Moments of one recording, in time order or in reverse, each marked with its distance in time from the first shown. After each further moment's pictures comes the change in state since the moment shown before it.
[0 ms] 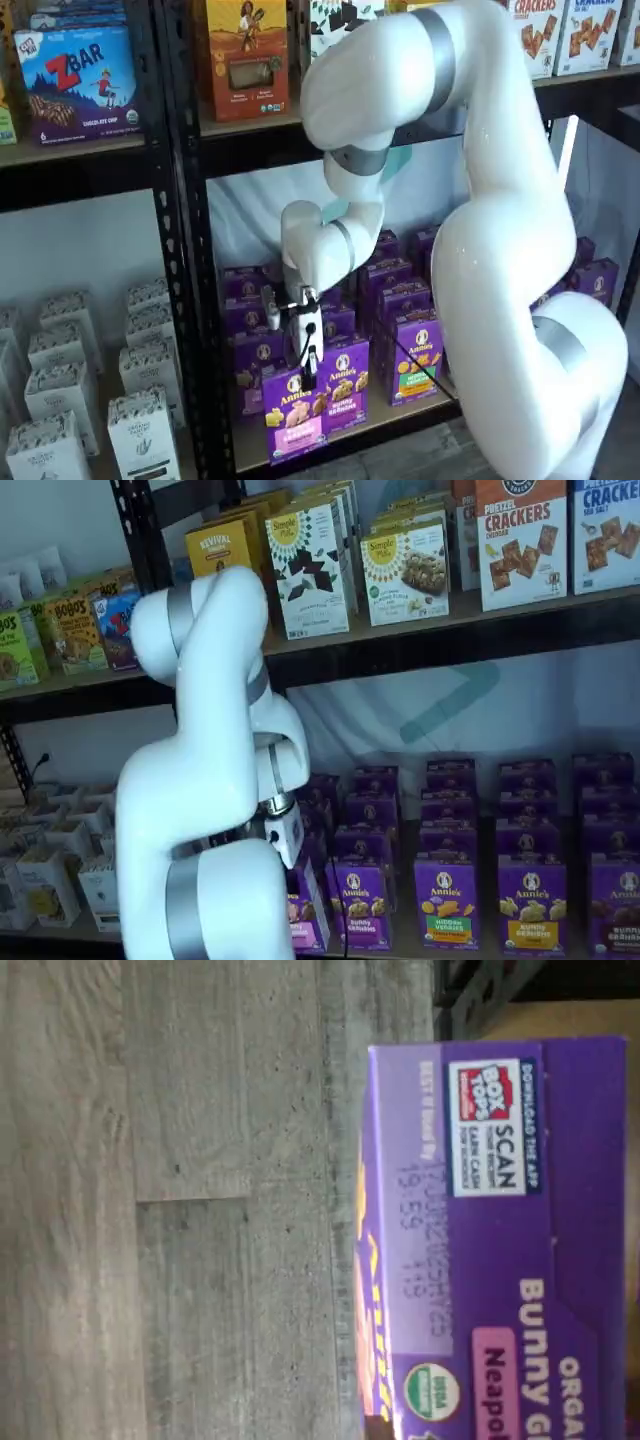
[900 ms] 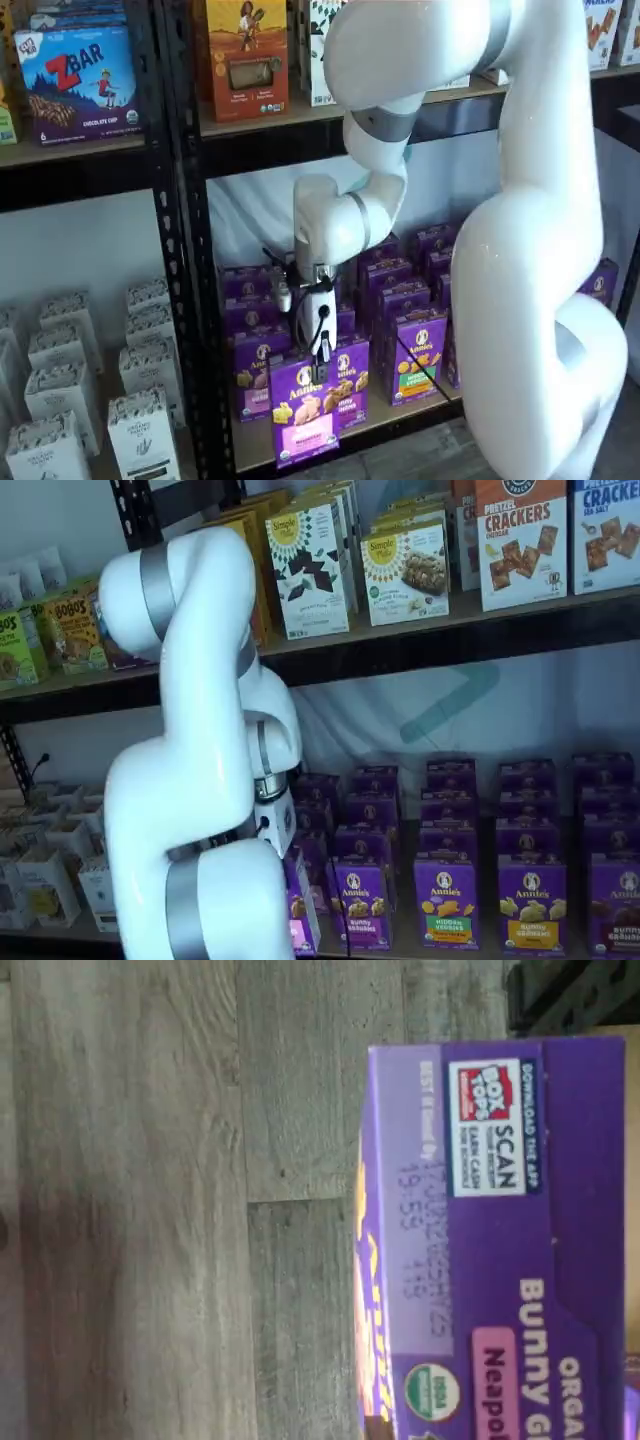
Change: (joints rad) arm 0.015 -0.265 0.211 0.108 0.092 -0.083
